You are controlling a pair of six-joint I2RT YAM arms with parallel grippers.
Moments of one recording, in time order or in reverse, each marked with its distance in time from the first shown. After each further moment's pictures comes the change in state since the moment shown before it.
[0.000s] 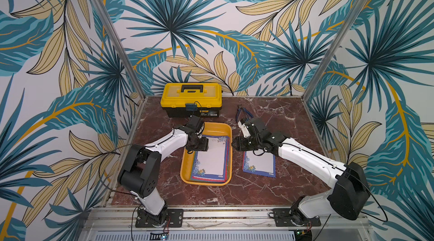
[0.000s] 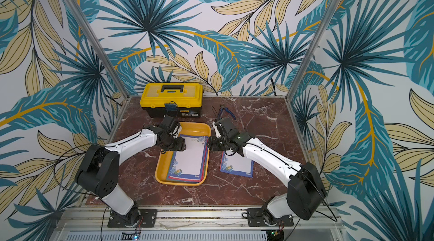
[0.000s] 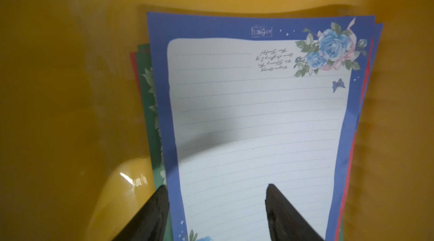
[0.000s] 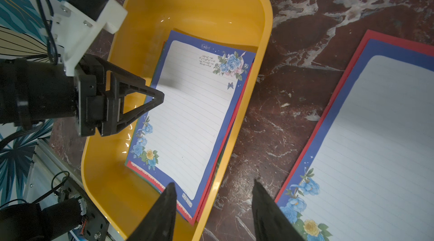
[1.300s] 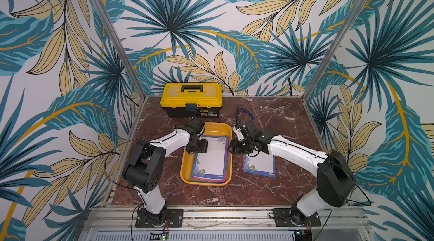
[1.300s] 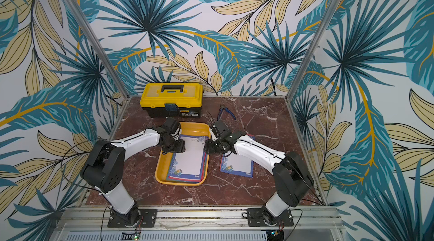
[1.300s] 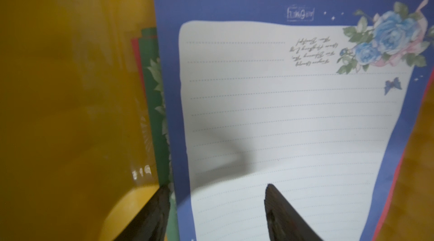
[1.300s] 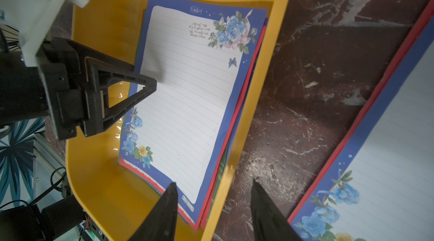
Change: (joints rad) left arm 0.001 0.061 0.000 0.000 -0.032 0.000; right arm 0.011 0.137 0.010 0.013 -0.069 0.058
